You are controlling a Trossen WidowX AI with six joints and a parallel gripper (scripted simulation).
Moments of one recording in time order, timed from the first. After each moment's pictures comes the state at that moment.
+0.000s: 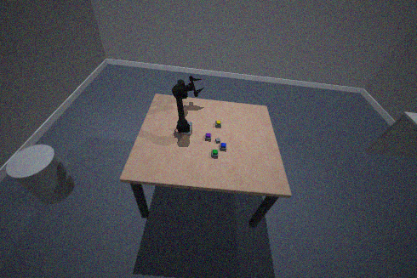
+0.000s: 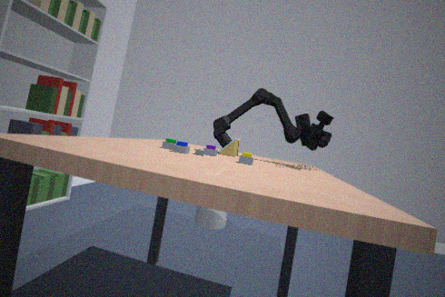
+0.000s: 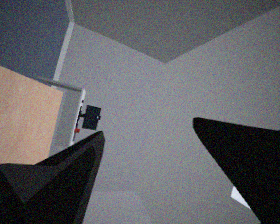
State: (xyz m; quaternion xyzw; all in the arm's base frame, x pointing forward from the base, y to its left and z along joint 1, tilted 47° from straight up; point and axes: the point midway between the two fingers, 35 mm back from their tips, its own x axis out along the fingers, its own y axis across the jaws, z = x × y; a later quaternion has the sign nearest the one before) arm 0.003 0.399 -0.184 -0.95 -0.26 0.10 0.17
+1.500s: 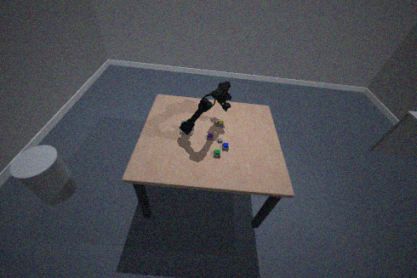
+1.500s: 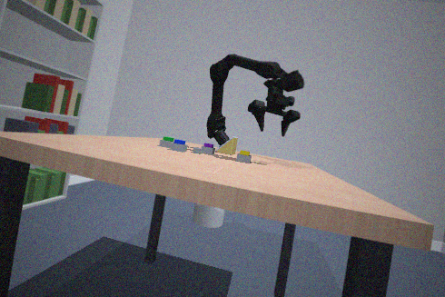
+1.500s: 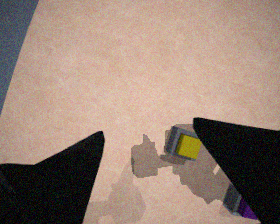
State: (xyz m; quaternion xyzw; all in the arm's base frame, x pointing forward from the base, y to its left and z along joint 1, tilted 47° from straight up) arm 0.245 0.251 -0.079 -0.48 0.57 -0.02 0.66
